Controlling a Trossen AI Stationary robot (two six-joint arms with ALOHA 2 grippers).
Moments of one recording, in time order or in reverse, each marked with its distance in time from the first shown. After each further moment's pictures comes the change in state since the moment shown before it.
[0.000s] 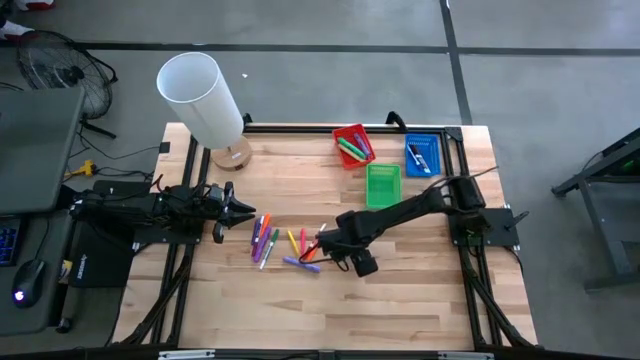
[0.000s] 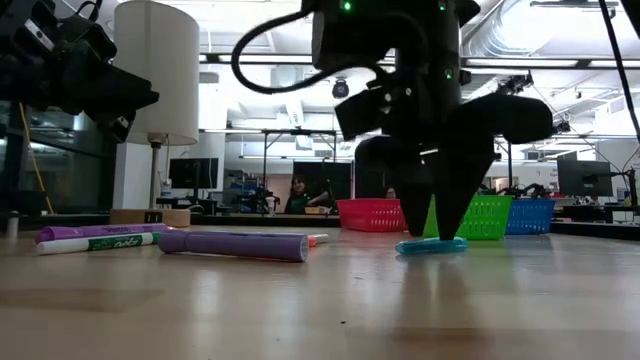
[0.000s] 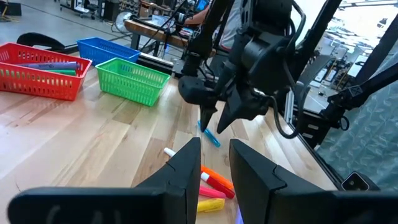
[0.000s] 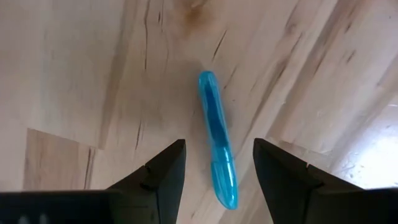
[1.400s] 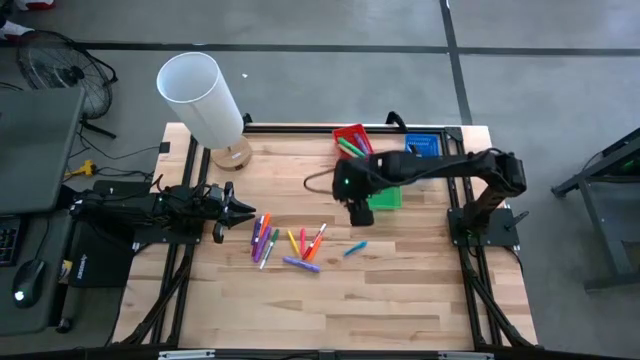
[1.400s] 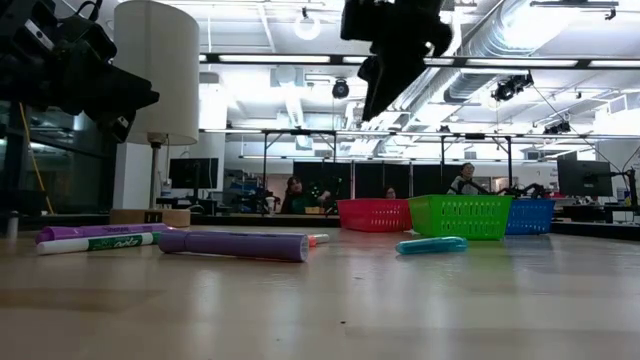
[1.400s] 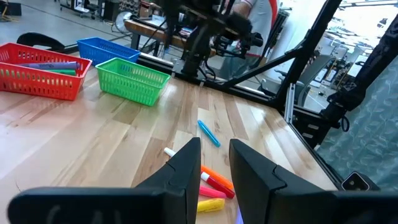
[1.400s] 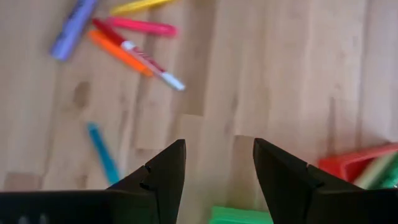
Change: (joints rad) left arm 0.000 0.000 0.000 0.000 0.000 0.000; right arm -0.276 -0.361 0.001 0.071 -0.001 -0.070
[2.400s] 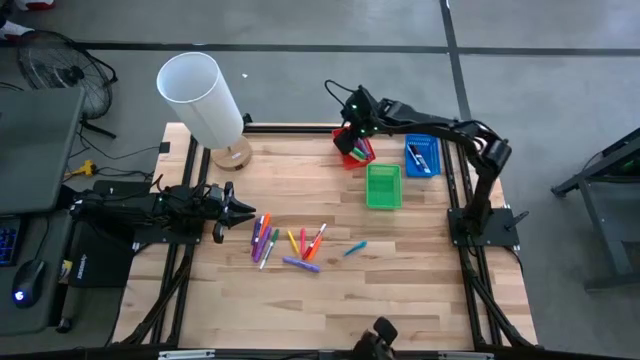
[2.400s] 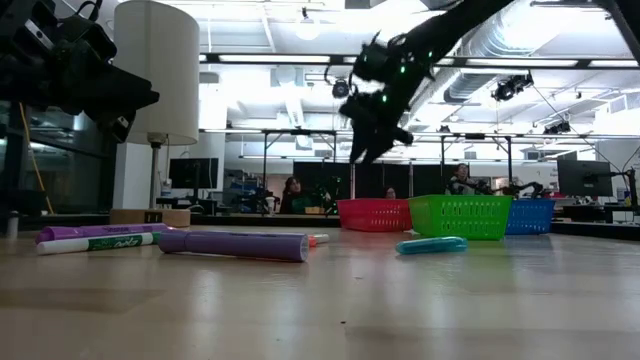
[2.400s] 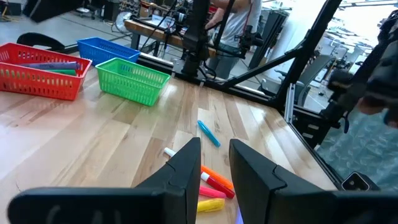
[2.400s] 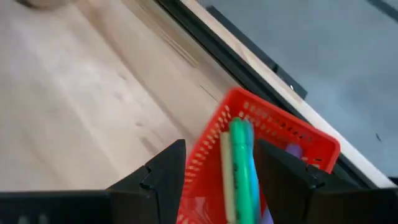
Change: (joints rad) left arm 0.000 0.000 0.000 0.000 0.000 0.000; right arm -0.534 0.138 0.000 0.351 -0.027 0.349
